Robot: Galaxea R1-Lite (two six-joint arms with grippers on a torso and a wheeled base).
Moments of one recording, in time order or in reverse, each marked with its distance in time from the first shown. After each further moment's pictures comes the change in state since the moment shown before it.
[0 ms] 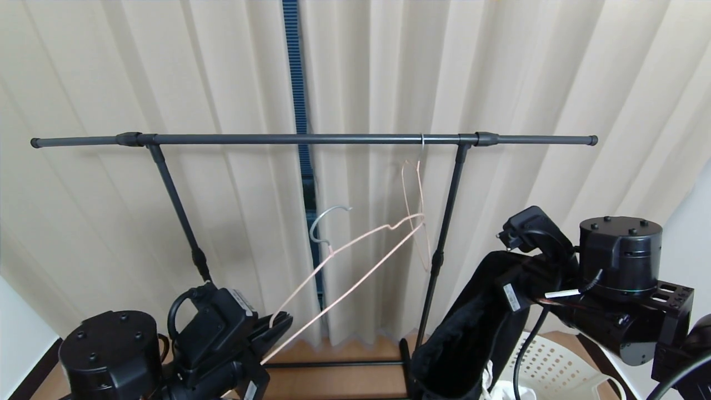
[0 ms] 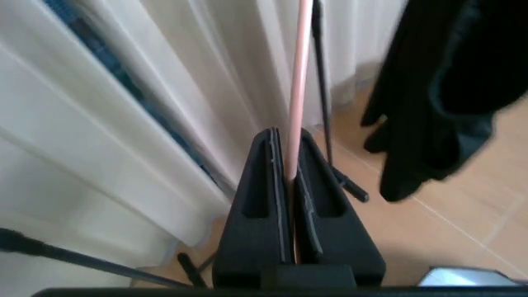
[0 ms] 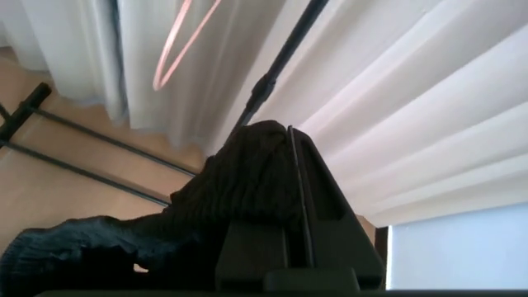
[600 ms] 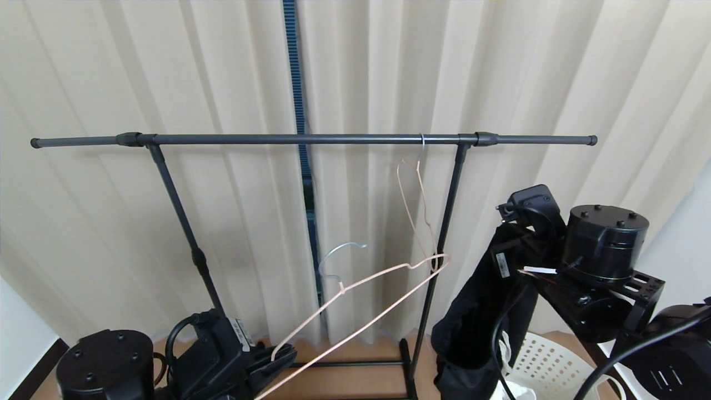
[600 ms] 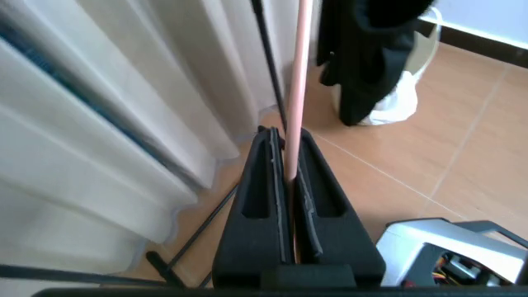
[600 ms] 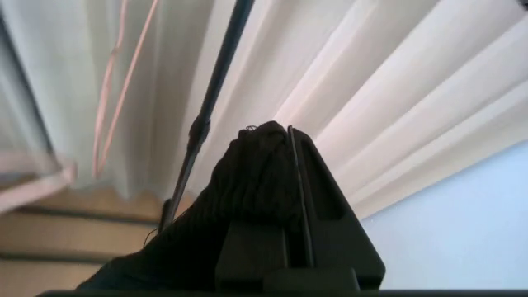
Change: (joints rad) left arm -0.008 0.004 0.072 0.000 -0.130 0.002; right arm 0.001 0.117 -0.042 -0.266 -0.241 -0.006
